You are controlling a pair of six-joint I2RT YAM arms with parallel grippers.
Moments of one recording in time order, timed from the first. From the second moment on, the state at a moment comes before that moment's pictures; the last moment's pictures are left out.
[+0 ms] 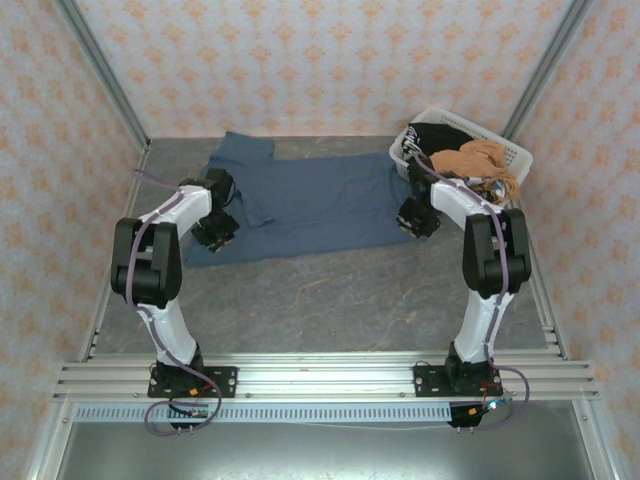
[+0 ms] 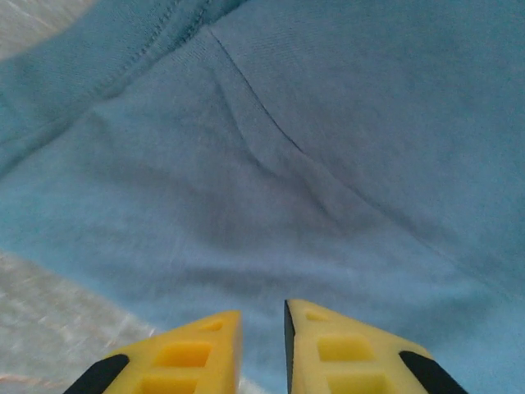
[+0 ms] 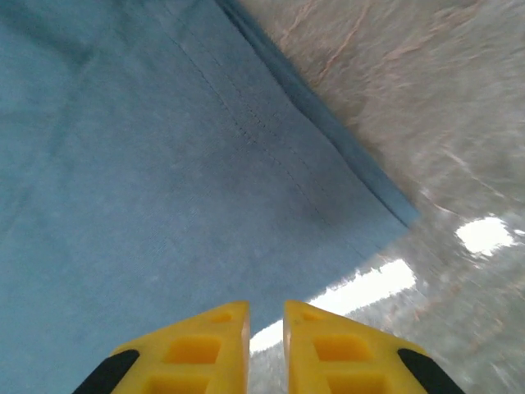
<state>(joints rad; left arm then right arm) -0.04 1.87 1.29 -0.94 -0.11 -0.88 0.16 1.95 1.39 -0.83 -0.04 0.79</state>
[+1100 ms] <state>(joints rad) -0.05 1.45 0.89 -0.68 0.06 -1.01 0.38 1.57 1.09 -0.83 -0.11 0.84</state>
